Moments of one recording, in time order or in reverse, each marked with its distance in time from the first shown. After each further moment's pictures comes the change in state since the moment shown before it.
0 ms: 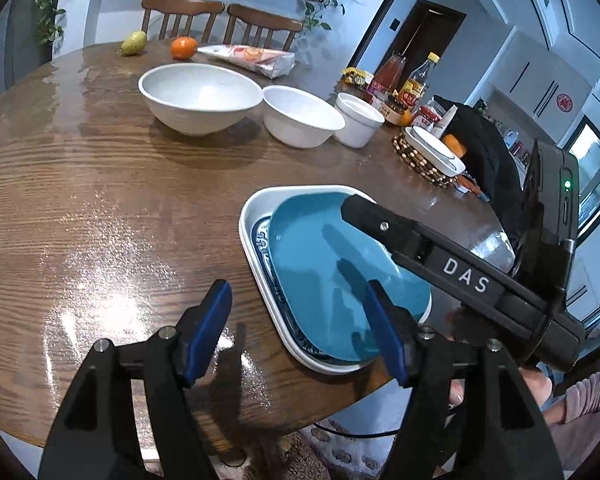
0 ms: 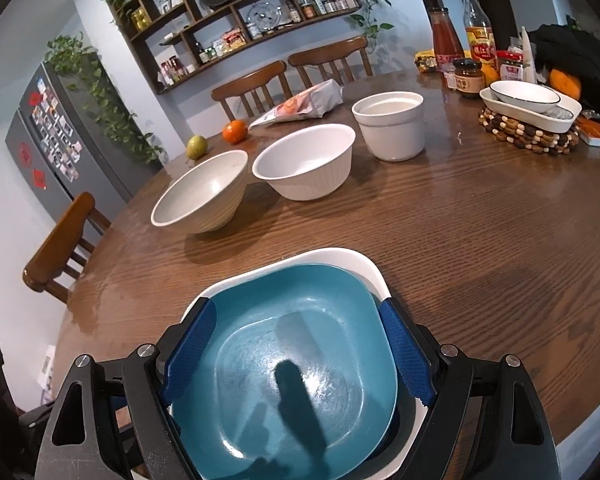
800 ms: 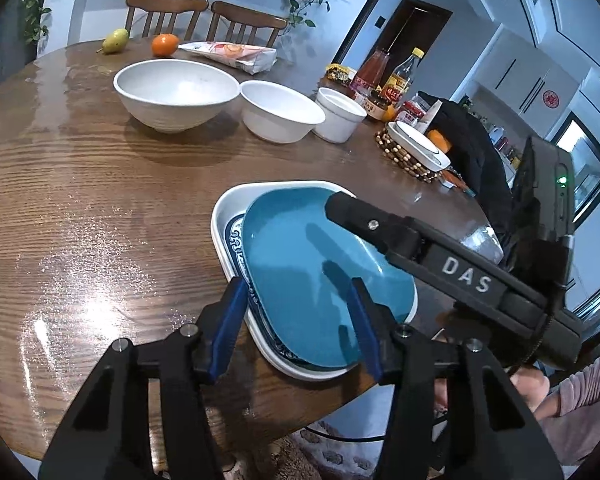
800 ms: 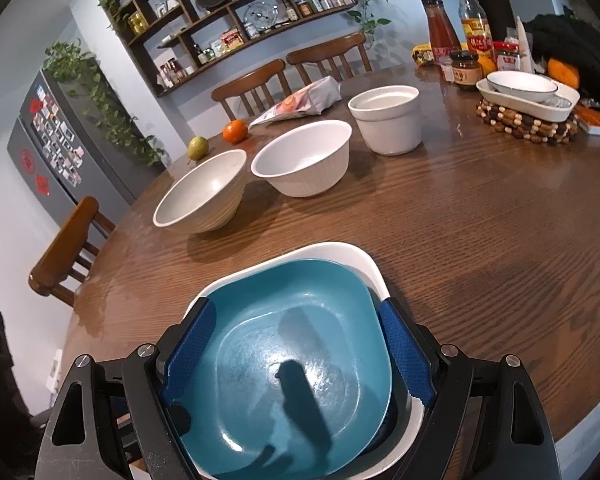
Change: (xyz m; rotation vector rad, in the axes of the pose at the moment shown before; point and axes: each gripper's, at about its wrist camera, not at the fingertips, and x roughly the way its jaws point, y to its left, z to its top) left arm 0.012 -0.007 0.000 0.014 0.019 -0.058; right arm -0.004 -0.005 -0.002 0.027 0.009 0.021
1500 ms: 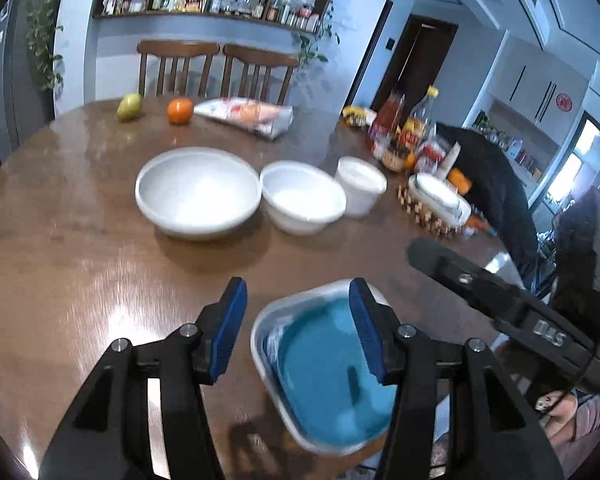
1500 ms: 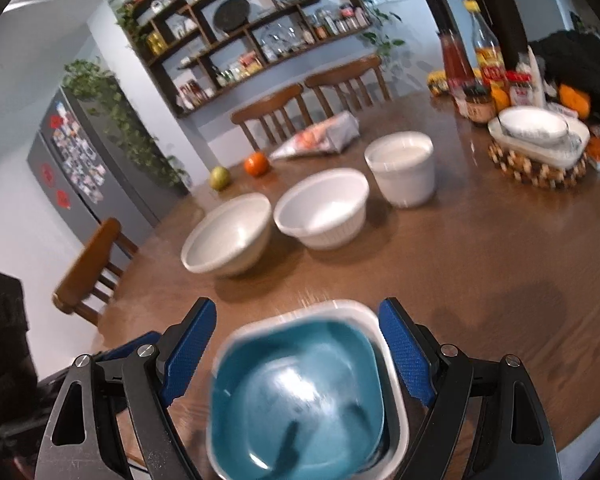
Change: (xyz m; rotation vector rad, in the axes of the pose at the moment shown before) left arm -0.028 -0.004 0.083 0.051 -0.115 0.106; right arm -0.033 0.006 0.051 -0.021 -0.097 0.096
